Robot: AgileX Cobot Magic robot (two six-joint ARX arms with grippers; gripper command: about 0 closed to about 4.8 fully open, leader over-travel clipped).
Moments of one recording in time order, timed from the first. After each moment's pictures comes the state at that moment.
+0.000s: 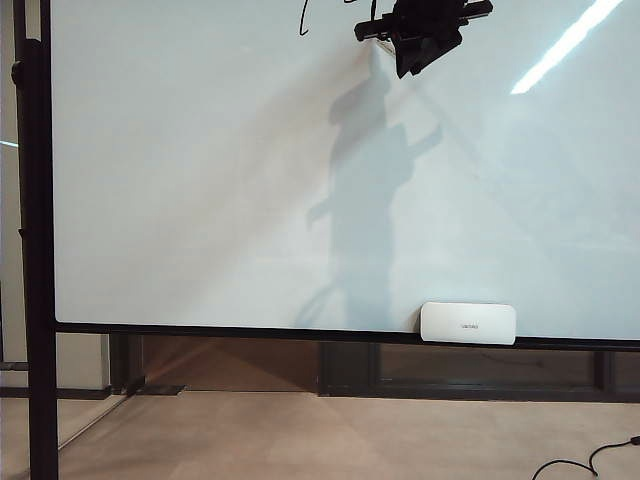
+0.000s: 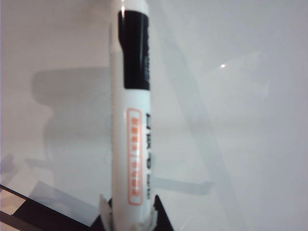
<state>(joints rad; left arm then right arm) -0.52 0.37 0.88 -0.24 0.02 0.34 0.40 1.98 2.08 -0.46 0.26 -0.17</state>
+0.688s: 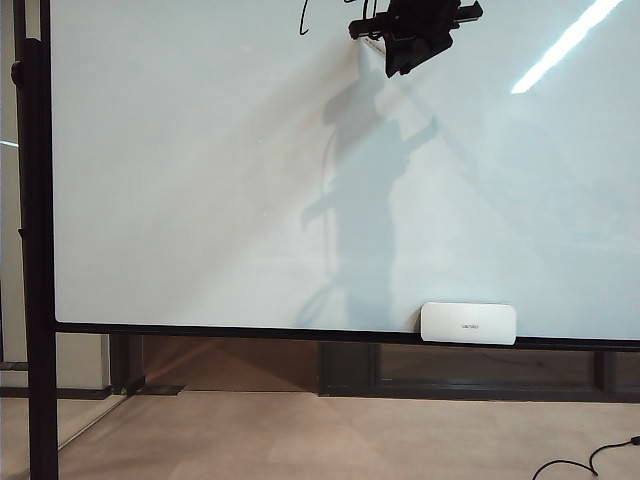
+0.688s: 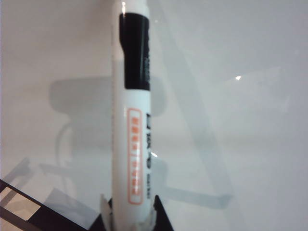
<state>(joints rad) -0.52 0.37 0.88 -0.24 0.02 0.34 0.40 1.99 2.08 -0.41 0.18 -0.19</state>
